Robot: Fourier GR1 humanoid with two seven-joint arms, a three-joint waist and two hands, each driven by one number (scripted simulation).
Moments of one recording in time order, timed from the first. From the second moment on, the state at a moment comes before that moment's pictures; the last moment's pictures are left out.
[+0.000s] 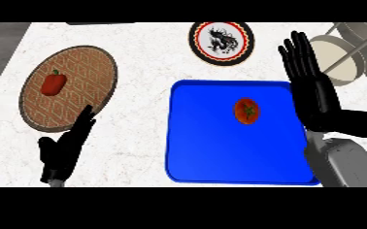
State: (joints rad) left arm 0.02 0.45 -0.31 -1.31 0.38 0.20 -0.11; right arm -0.29 -0.36 0.22 -1.59 -0.39 -0.24 -0.17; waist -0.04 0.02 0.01
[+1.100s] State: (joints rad) left arm 0.00 0.59 -0.19 -1.28 0.41 0.16 0.02; right arm -0.08 -0.44 0.18 -1.16 -0.19 -0.13 -0.47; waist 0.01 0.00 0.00
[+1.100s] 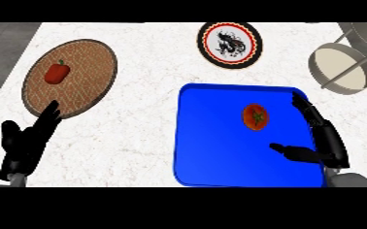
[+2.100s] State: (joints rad) left arm 0.05 0.54 -0.12 -1.32 0.34 0.12 0.05; right arm -0.25 -0.57 0.27 -1.45 -0.10 0.20 0.23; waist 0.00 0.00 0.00
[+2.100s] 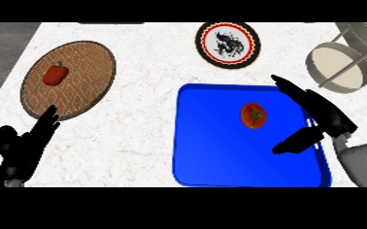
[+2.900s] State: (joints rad) left arm 0.09 0.47 -0.02 -1.37 0.24 0.05 0.09; right arm -0.20 -0.49 0.14 -1.35 0.03 0.35 0.23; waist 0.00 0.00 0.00
